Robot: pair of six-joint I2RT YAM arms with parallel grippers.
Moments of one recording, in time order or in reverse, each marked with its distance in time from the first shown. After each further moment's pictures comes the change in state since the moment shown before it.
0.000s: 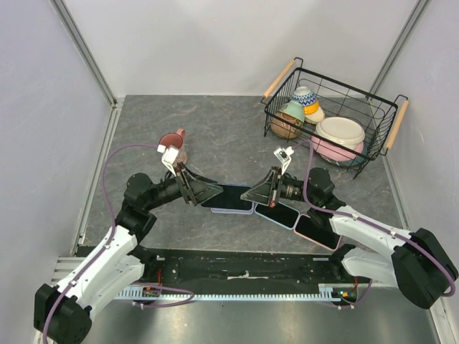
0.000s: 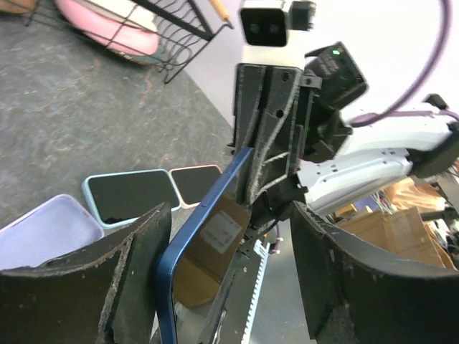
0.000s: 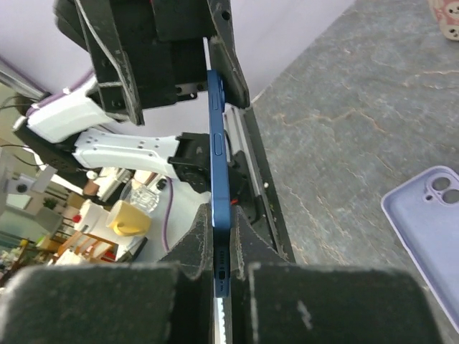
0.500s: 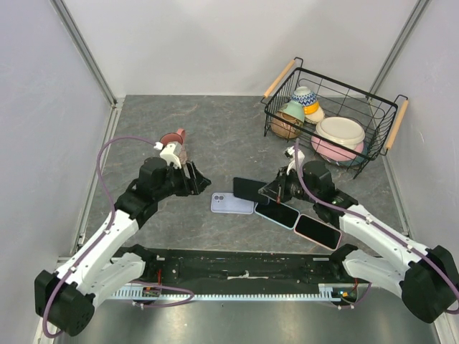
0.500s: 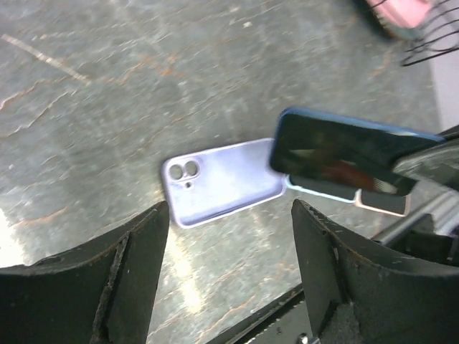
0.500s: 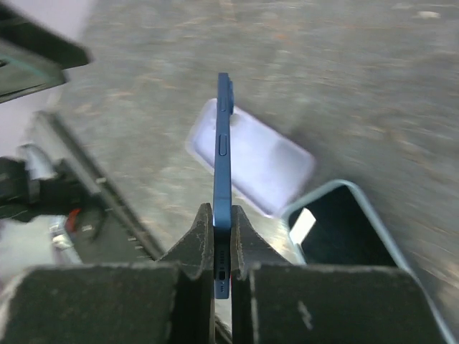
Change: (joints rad) left arm 0.000 0.125 0.232 -0.687 -0.488 0.320; right arm -0.050 -0.119 0.109 -0.725 0.345 -0.336
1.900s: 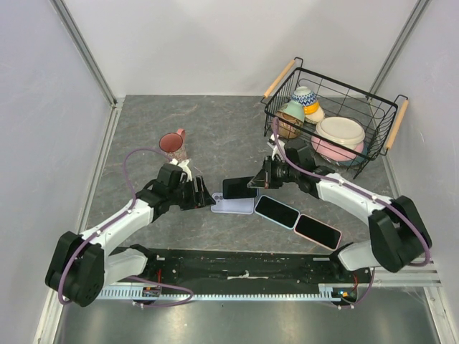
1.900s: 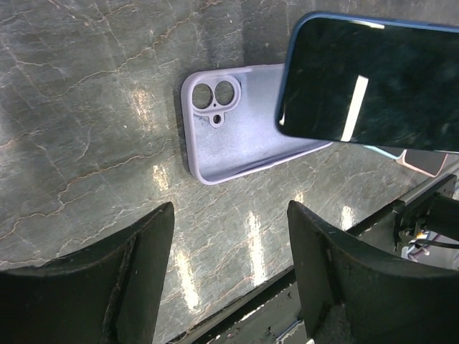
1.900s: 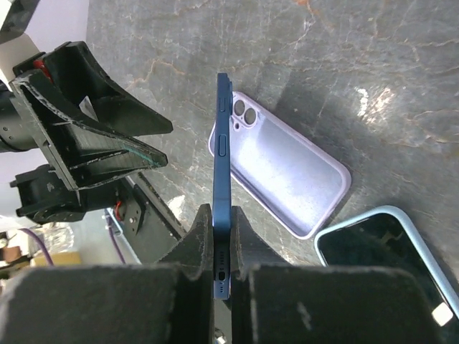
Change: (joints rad) left arm 0.000 0.270 -0.121 0.029 0.096 -0.054; right arm -0.063 0.373 0.261 -0.149 -0.123 0.048
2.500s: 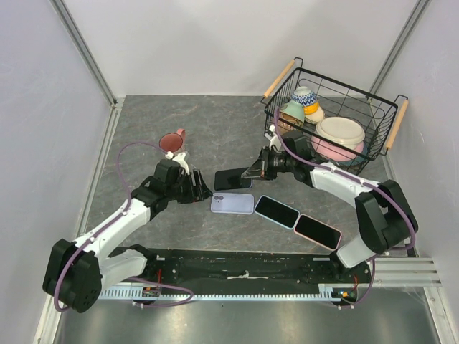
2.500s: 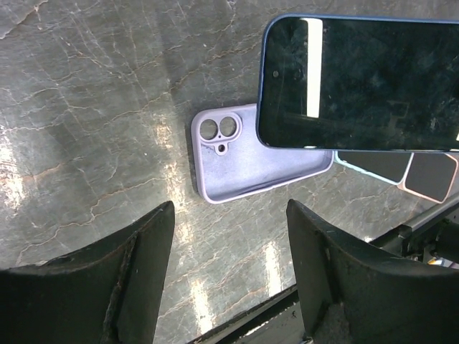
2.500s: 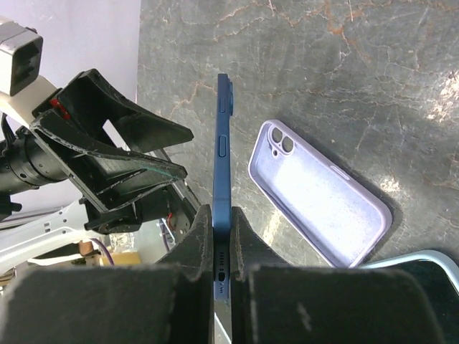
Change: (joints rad) left arm 0.000 -0.058 0.060 -0.043 -0.097 0.019; right arm -0.048 0.169 0.100 0.105 -0.149 0.163
